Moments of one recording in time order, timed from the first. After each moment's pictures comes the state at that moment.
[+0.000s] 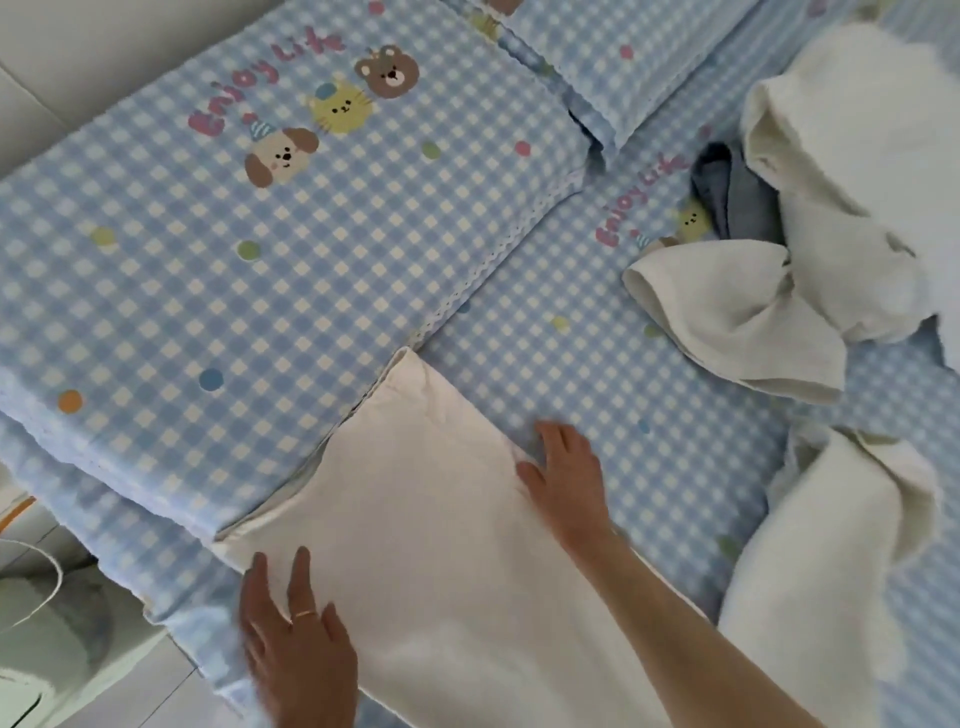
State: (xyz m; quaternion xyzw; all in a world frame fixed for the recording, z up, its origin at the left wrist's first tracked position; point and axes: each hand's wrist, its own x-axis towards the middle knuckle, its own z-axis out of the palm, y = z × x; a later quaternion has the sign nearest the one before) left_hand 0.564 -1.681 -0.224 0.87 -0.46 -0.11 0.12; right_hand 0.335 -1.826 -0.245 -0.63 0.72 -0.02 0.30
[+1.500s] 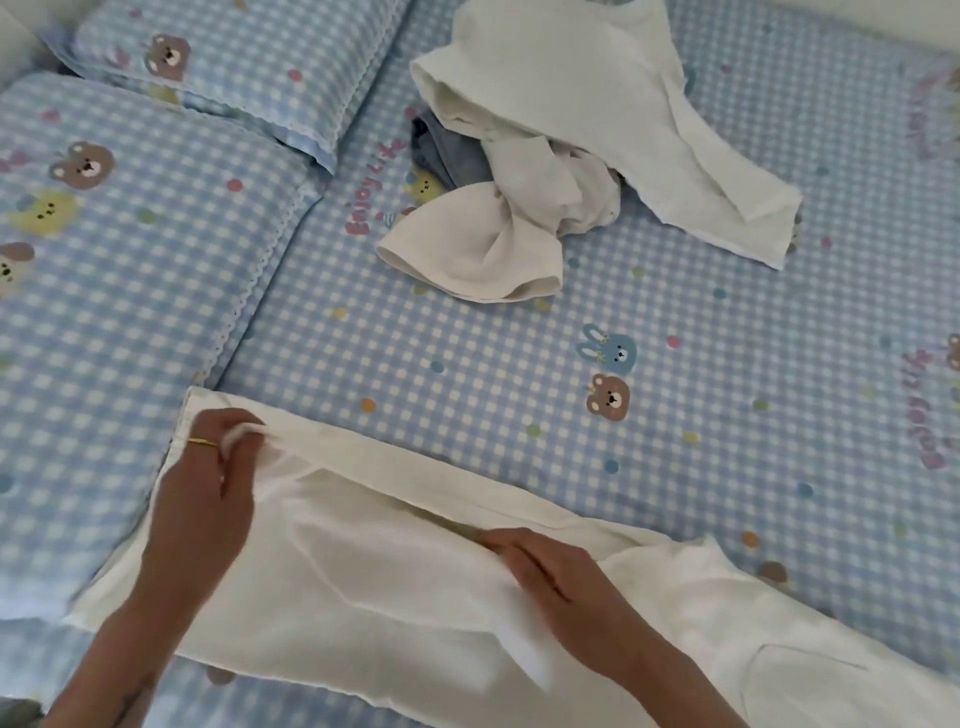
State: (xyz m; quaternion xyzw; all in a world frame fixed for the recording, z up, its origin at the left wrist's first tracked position) left_hand 0.450 -1.790 -0.081 0.64 -0.69 -0.27 0.21; right_hand 0.183 -1.619 -0.096 -0.52 0.63 -0.24 0.52
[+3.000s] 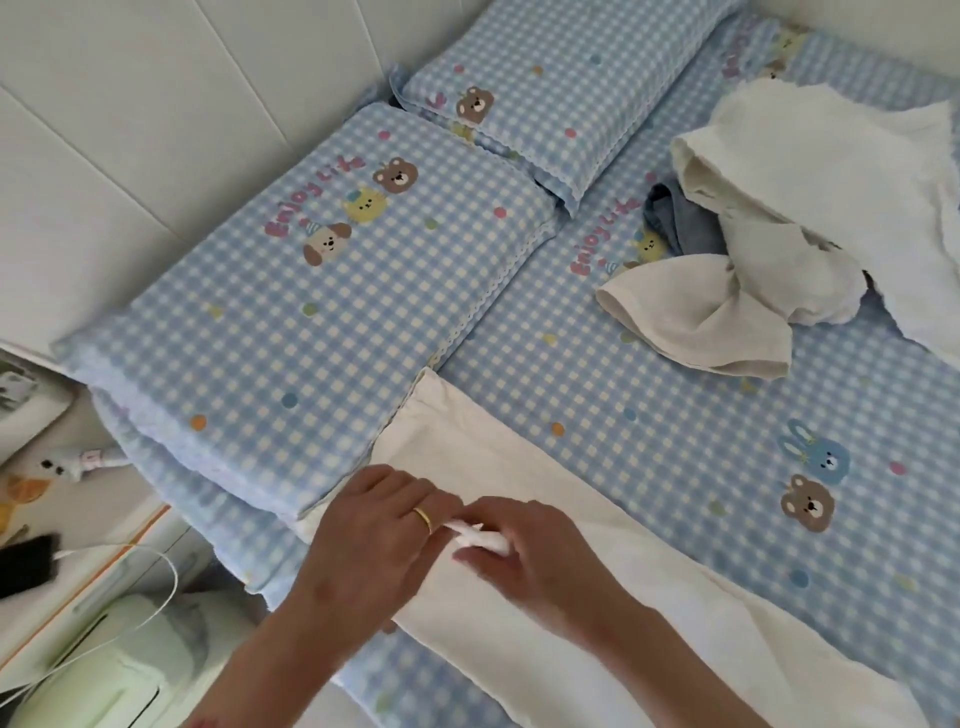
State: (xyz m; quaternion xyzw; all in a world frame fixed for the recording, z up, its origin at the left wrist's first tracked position) left_hand 0.549 -1.750 -0.030 0.46 -0.87 -0.09 0.16; right_hand 0.363 -1.733 -0.056 -0.72 0.50 -0.16 0.45
